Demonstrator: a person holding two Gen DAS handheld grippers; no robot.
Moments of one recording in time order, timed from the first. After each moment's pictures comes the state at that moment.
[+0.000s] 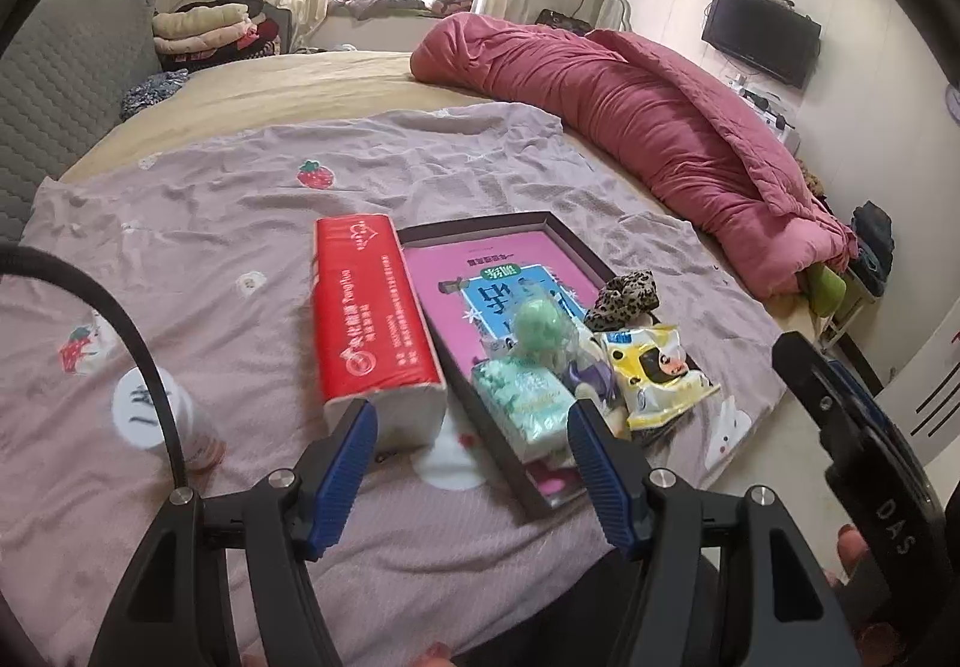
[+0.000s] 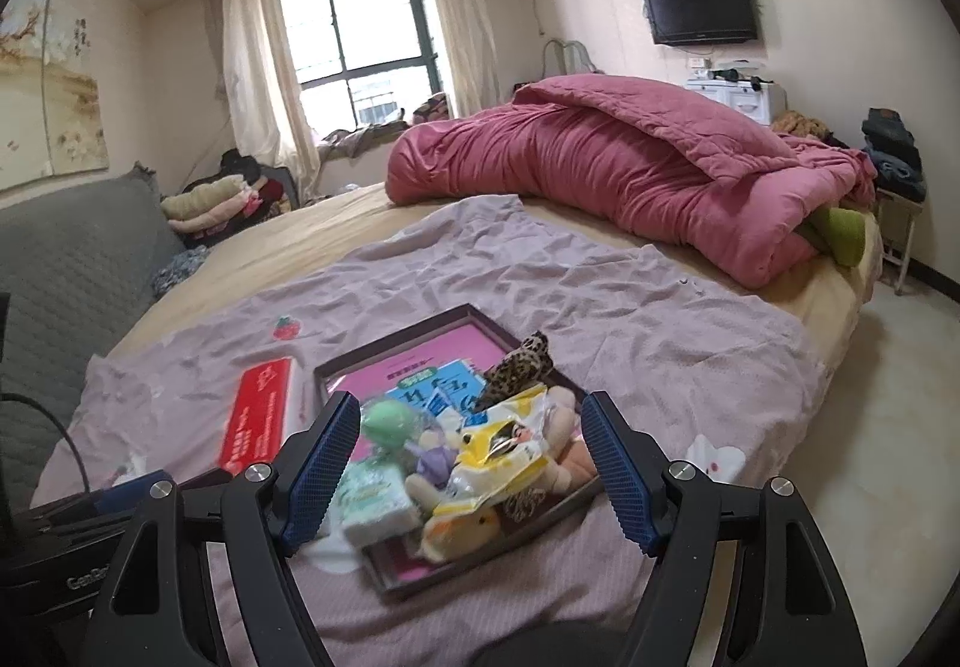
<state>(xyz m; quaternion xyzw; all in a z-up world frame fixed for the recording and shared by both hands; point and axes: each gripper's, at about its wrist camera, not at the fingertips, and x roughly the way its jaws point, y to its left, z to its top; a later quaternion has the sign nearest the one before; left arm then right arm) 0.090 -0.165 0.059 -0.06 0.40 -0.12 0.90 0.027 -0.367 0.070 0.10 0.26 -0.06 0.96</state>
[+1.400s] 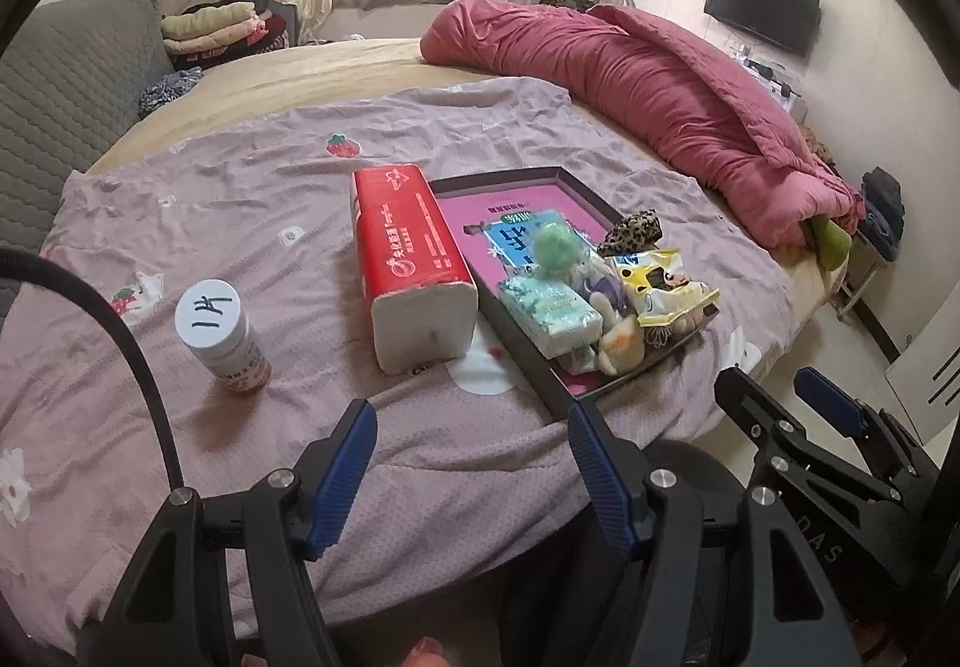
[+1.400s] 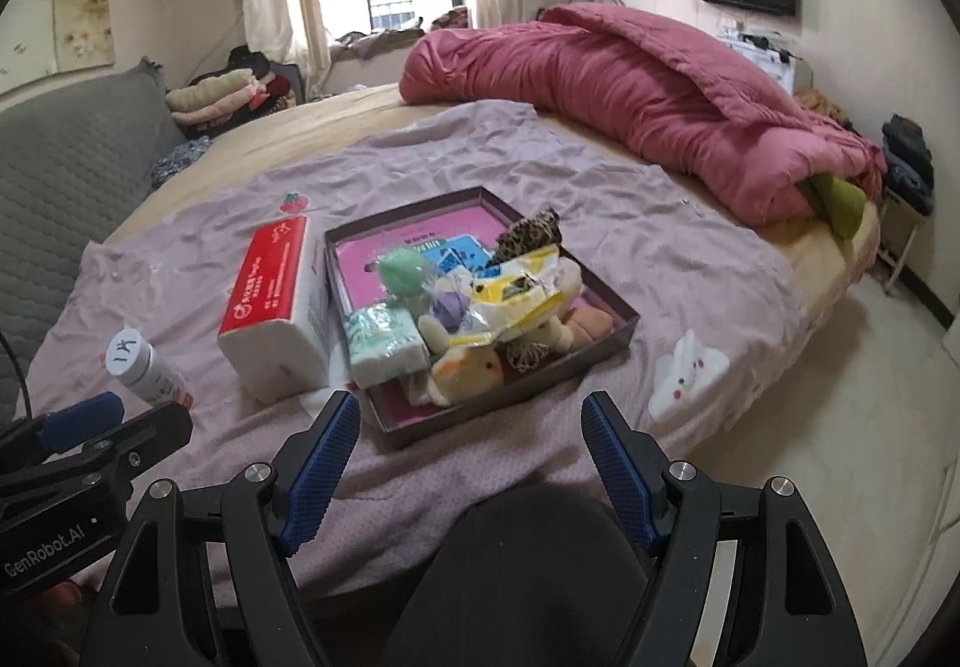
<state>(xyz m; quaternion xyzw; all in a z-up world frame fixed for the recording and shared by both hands) 0.025 -0.148 0.055 -0.02 0.42 -0.11 0.90 -0.008 -0.336 0.040 0.05 0.37 -0.06 0.93</state>
